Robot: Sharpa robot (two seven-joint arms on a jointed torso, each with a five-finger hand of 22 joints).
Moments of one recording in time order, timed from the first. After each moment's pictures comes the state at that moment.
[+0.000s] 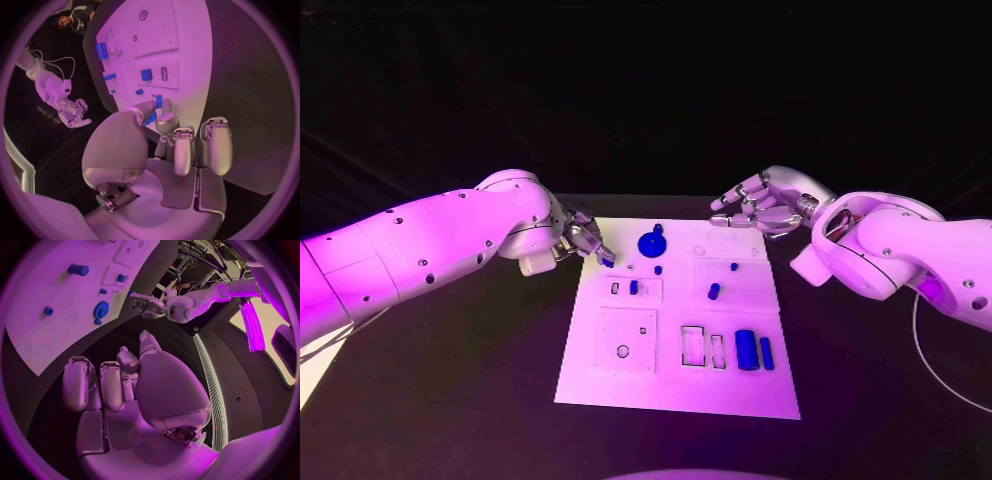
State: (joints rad) left arm 1.34 -0.67 -0.01 1.32 -0.96 0.21 -0.57; left_hand 1.21 -0.13 0.53 0.13 0.24 0.92 0.05 0.67 0.47 1.33 -0.03 1.11 0.98 1.47 -0.08 1.57 1.31 0.03 1.47 0.02 1.47 1.31; right arm 1.33 -0.96 -0.05 1.67 -0.84 -0.31 -0.06; right_hand 1.43 -0.01 -0.12 0.23 0.32 0.95 0.15 0.12 0.07 1.28 0.07 1.07 1.15 1.46 -0.01 1.38 1.28 0.06 1.36 0.10 1.40 1.26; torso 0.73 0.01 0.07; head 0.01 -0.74
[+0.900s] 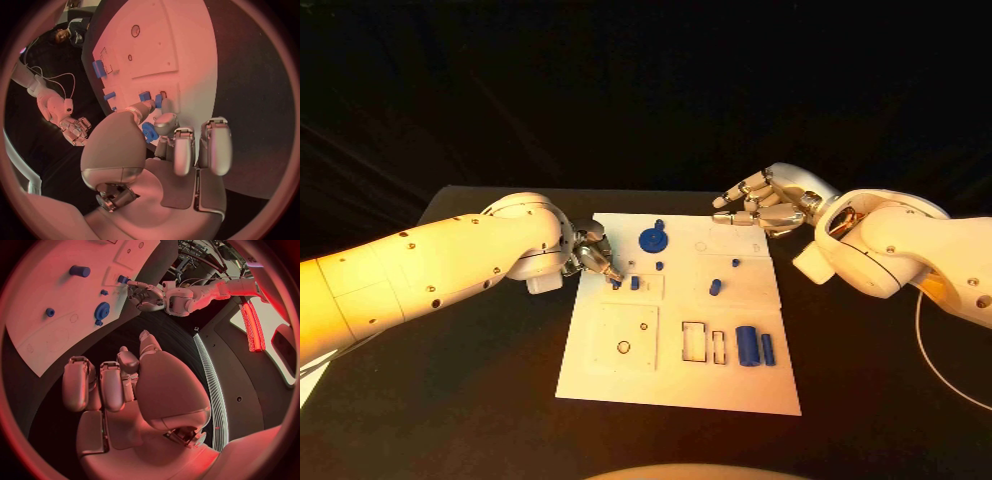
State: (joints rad) left arm 1.29 -0.68 -0.02 1.38 -1.05 0.20 -0.52; left_hand 1.19 -0.15 0.55 0.11 0.28 0.94 0.04 0.67 0.46 1.34 -0.04 1.12 1.00 1.47 -0.08 1.57 1.31 0.03 1.47 0.02 1.48 1.31; right arm 1.33 -0.96 -0.05 1.67 -0.84 -0.31 -0.06; right_hand 1.43 -0.01 -0.12 0.23 0.33 0.95 0.15 0.12 0.07 1.28 0.07 1.07 1.15 1.46 -0.01 1.38 1.28 0.06 1.36 0.10 1.40 1.26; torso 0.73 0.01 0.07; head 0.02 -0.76
